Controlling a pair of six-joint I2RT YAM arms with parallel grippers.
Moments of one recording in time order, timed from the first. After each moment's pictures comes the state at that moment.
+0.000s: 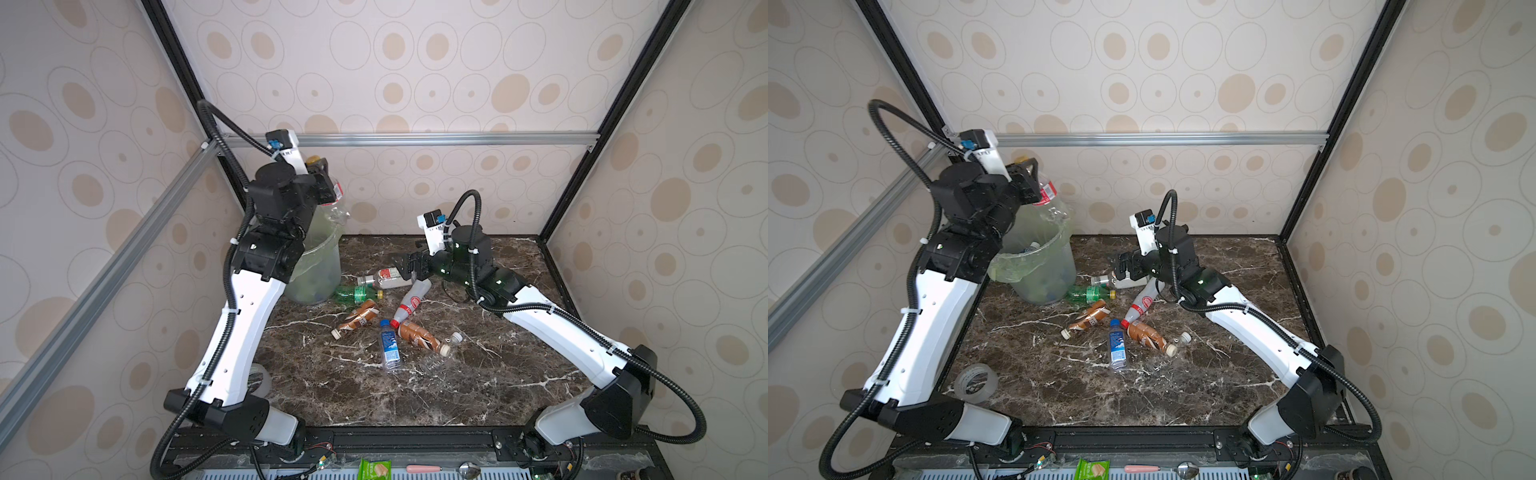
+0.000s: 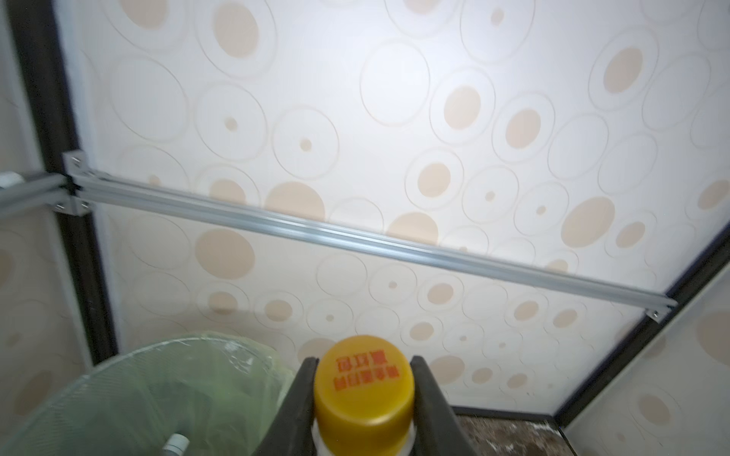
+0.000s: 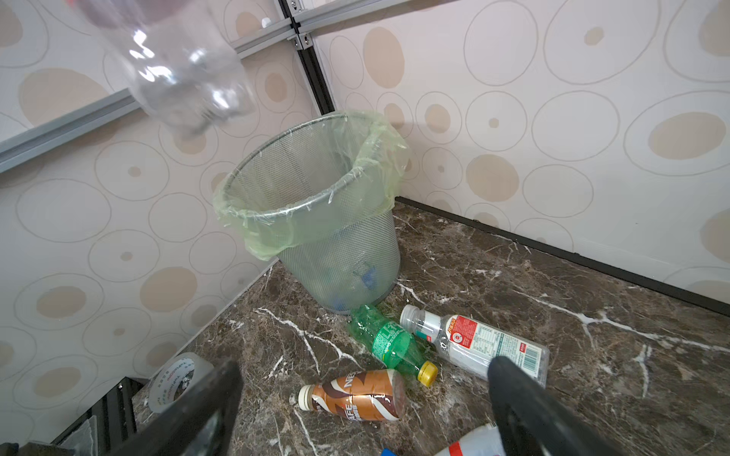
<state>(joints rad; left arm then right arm) -0.29 1.42 1.92 -0.40 -0.28 -0.23 0.70 1.49 1.43 -0.20 -0.14 0.25</state>
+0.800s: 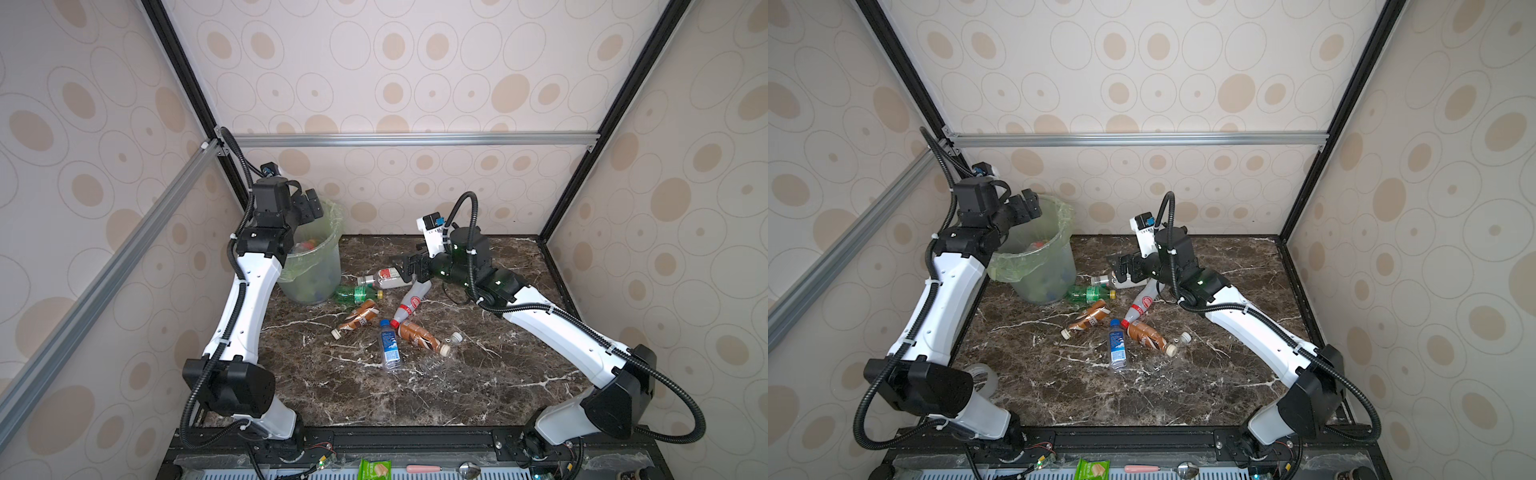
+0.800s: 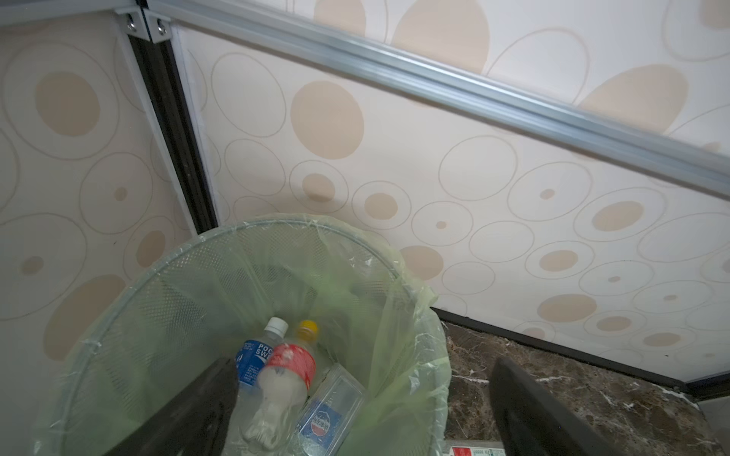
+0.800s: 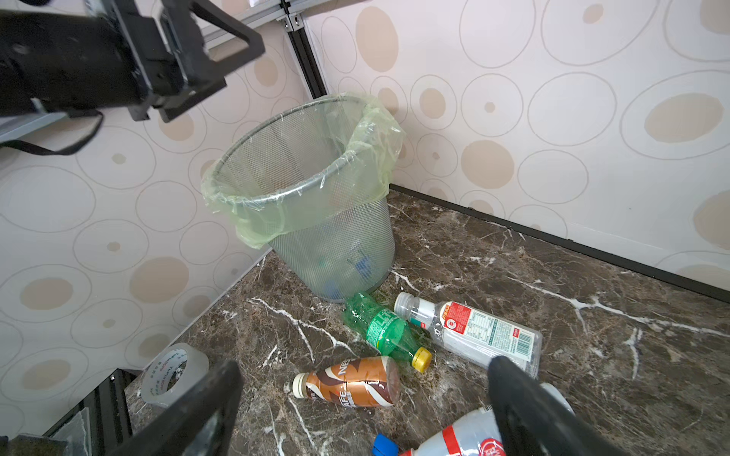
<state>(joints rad) -0.06 1.54 1.78 -0.53 -0.14 -0.31 0.70 1.49 1.42 -0.23 -0.13 0.24</state>
